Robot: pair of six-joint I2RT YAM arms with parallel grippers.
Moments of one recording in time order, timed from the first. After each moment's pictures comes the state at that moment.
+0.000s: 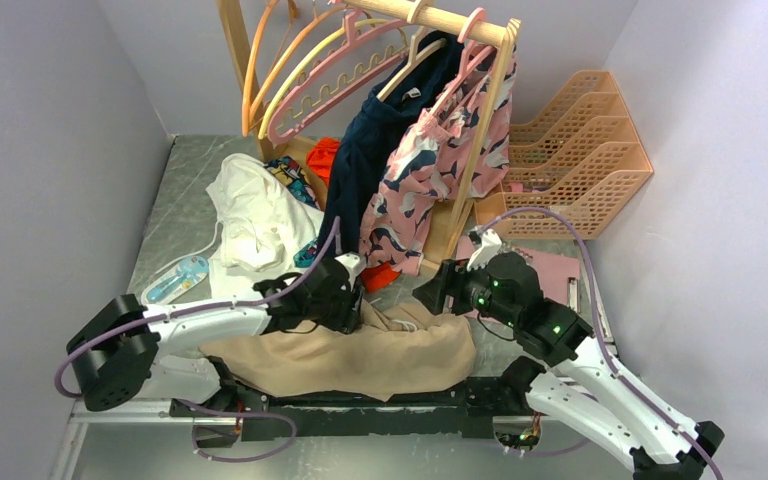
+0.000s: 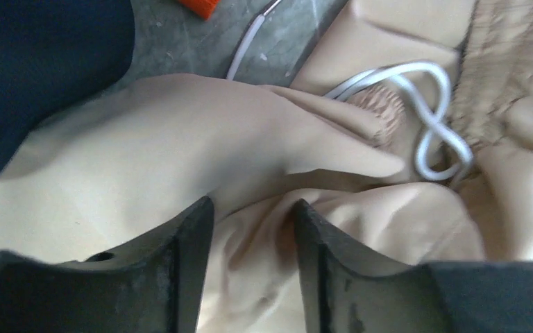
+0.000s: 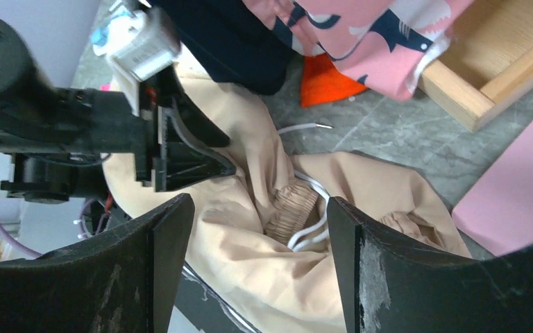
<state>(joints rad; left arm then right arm) -0.97 1.28 0.64 -0.21 -0.01 -0.54 0.74 0.61 0.66 -0.51 -0.04 0.56</state>
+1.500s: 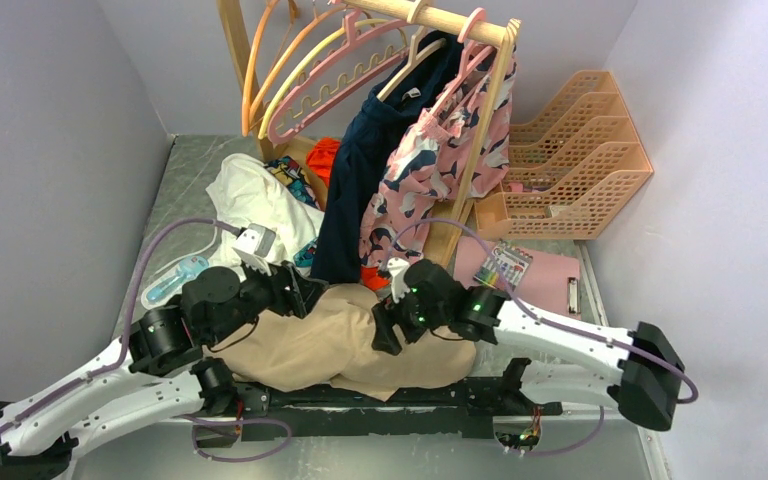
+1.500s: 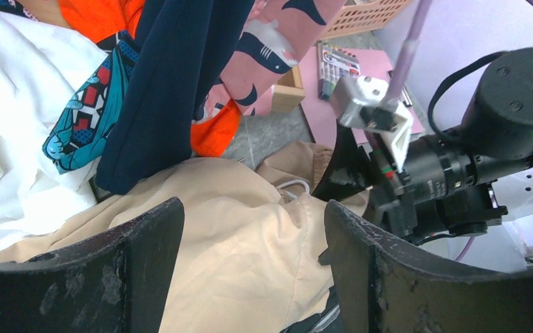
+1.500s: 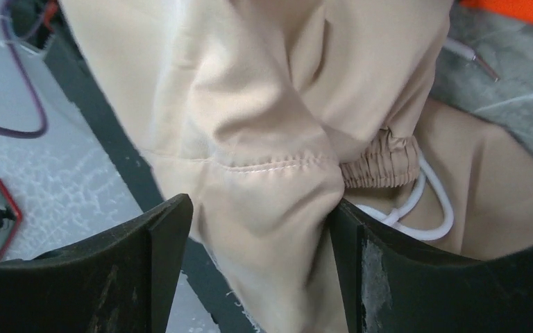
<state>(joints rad) -1.02 0.56 0.74 -0.45 -0.30 -0.56 0.99 1.06 0.67 -0.35 -0.25 0.35</state>
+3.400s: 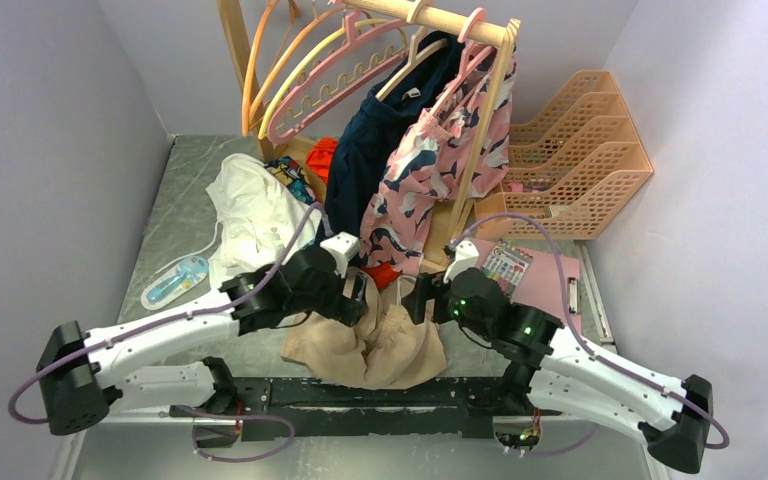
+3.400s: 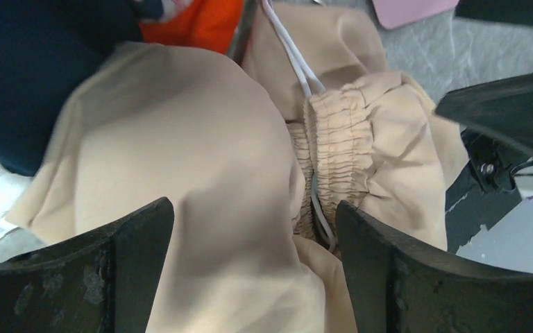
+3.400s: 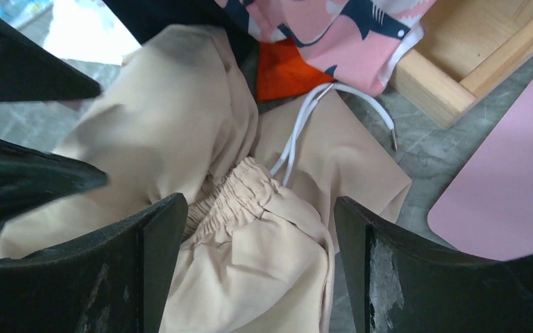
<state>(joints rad) -1.02 1.06 0.79 -0.41 -0.14 -0.49 0.97 0.74 0.56 -0.38 0.28 0.56</state>
